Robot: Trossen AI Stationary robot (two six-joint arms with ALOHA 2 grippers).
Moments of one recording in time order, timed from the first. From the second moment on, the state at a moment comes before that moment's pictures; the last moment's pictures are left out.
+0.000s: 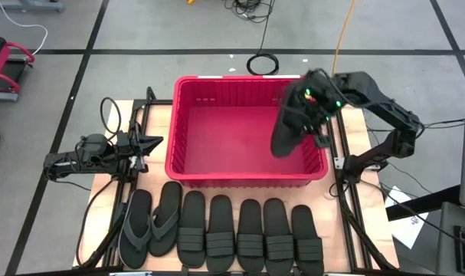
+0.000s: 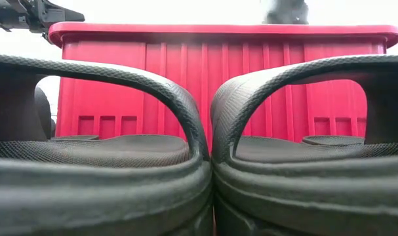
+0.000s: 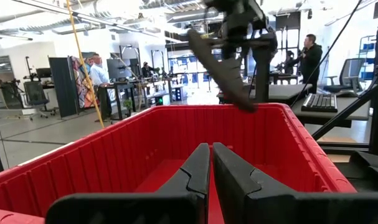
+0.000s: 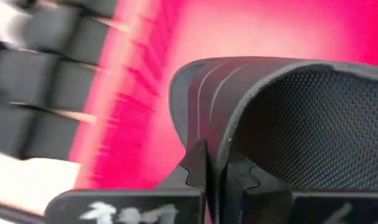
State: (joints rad) left arm 0.02 0.01 0.31 -0.15 -0.23 0.10; right arm -0.42 1.44 1.84 -1.59 -0.30 -0.61
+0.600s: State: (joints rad) left arm 0.02 0.01 0.31 -0.15 -0.23 0.10; right arm -0.69 1.59 1.40 -1.48 -0.47 -0.86
